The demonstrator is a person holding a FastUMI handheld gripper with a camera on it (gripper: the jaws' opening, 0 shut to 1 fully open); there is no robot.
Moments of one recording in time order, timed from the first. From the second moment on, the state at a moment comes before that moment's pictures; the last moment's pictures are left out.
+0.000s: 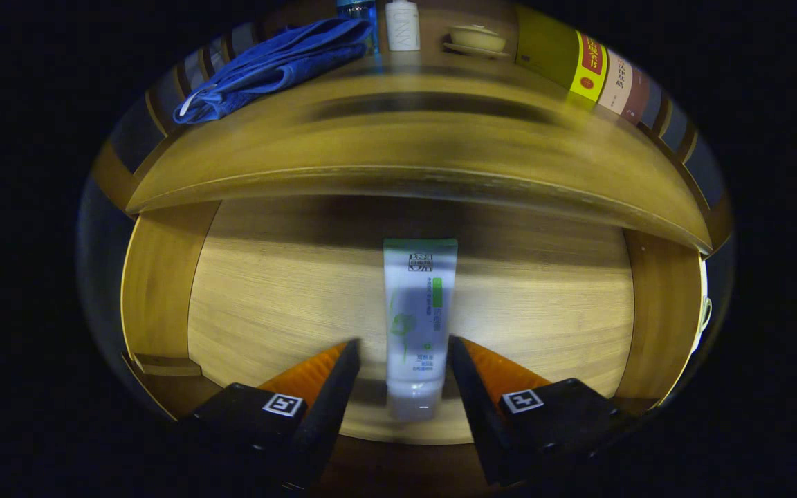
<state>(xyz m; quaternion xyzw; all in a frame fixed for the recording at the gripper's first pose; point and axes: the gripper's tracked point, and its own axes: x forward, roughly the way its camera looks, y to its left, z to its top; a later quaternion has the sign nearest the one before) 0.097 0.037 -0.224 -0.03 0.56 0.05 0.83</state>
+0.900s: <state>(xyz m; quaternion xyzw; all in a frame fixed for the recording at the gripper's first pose) 0.098 0.067 -0.124 -0.03 0.48 0.08 0.87</state>
